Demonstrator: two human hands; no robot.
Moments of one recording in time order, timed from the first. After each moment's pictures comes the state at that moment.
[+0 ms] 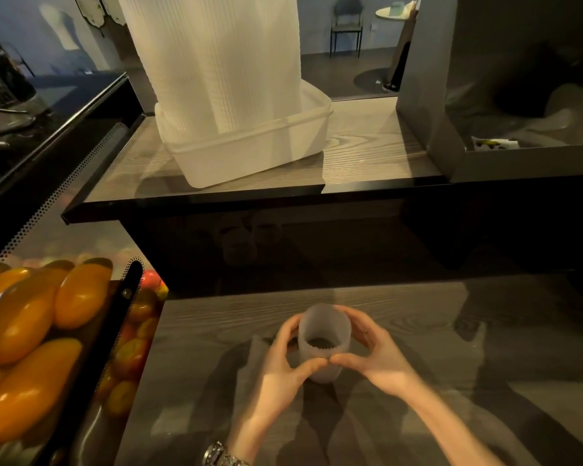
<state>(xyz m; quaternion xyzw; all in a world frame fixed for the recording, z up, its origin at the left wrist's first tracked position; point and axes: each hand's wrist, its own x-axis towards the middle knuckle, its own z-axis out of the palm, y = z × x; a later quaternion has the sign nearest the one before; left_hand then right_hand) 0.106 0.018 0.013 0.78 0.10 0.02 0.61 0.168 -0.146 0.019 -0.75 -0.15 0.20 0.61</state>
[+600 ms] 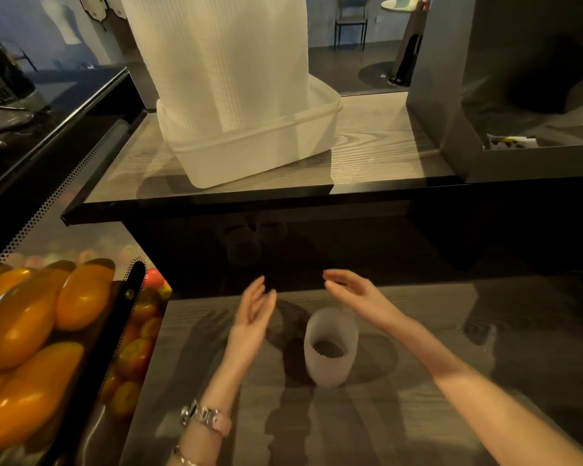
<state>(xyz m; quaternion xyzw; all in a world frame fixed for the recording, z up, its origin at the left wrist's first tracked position) 0.147 0.068 0.036 0.72 0.20 0.07 0.66 0.248 -0.115 0.031 -0.76 -0.16 0.28 0.56</state>
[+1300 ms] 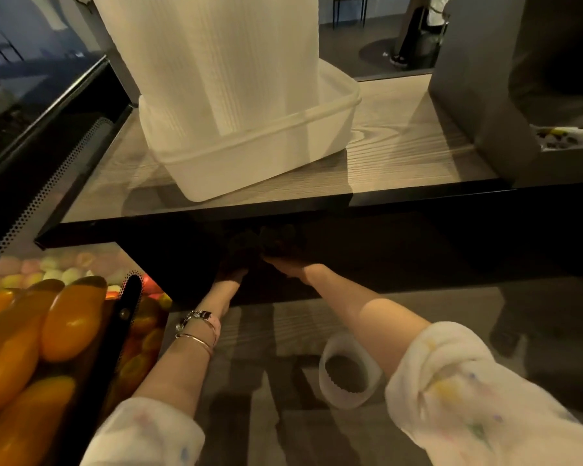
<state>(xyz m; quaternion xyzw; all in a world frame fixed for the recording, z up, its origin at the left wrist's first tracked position) 0.266 0.163 -0.004 0.71 0.36 0.00 0.61 0.331 0.037 0.018 -0.82 -0.12 0.33 0.45</state>
